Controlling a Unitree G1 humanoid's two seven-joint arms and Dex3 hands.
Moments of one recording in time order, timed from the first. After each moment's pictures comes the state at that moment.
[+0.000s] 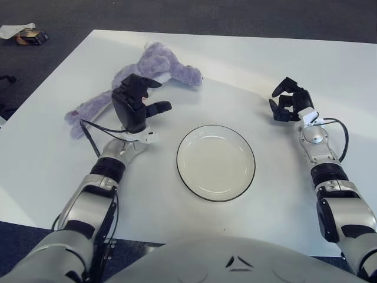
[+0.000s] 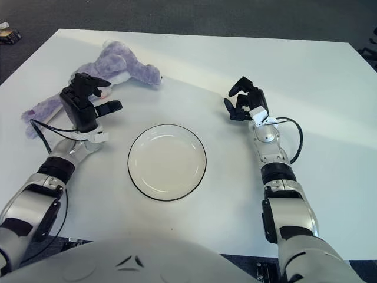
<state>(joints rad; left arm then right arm) -0.43 0.41 -0.23 0.59 1.02 -0.67 1.35 -0.48 -0.38 -0.01 0.79 -0.11 -0.48 -0.02</state>
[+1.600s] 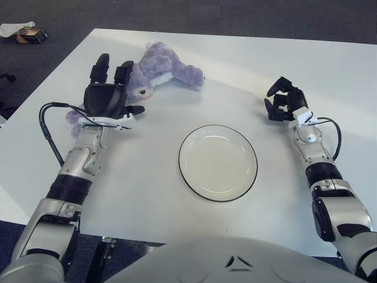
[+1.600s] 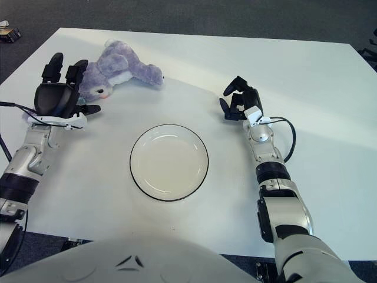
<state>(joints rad) -0.28 0.58 -0.16 0.19 0.91 -0.02 0.35 -0.48 -0.36 -0.01 0.78 -0.11 -0.49 -0.02</state>
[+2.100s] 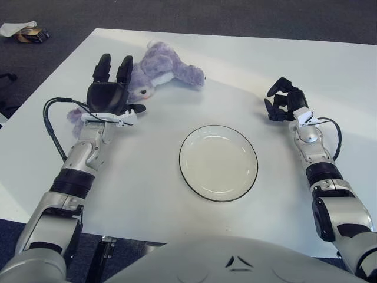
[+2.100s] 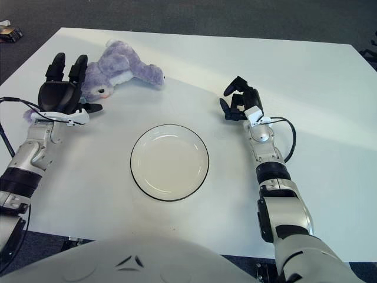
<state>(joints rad) -0.35 0.55 -0.19 0.29 0.86 -0.03 0.30 -0.48 -0.36 -0.01 0.78 -0.10 -0.49 -0.01</state>
